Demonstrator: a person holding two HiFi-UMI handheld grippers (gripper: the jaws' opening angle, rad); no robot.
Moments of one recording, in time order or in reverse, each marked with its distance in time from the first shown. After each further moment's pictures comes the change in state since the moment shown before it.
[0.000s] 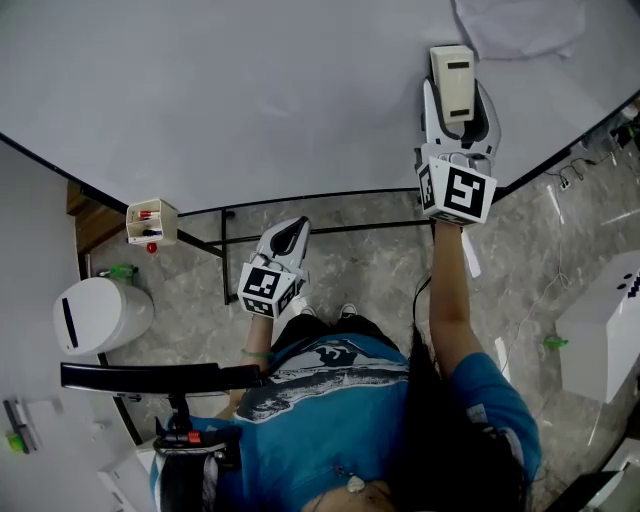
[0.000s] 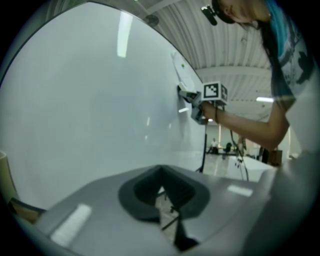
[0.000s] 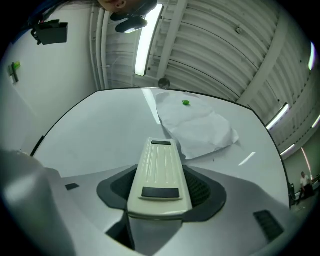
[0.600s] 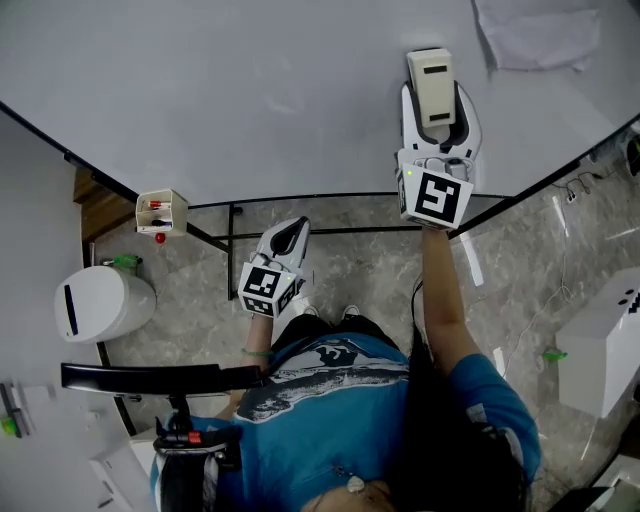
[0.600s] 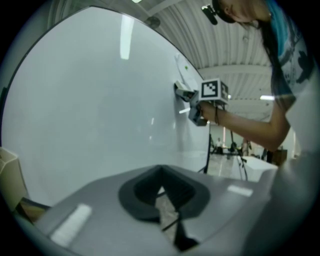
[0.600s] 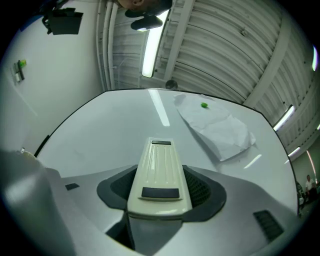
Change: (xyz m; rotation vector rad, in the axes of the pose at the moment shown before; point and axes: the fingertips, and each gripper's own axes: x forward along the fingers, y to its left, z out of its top) left arm -0.014 0.017 -0.001 -0.002 -0.010 0.051; right arm 0.007 0.056 0.000 -0.027 -0.017 0.032
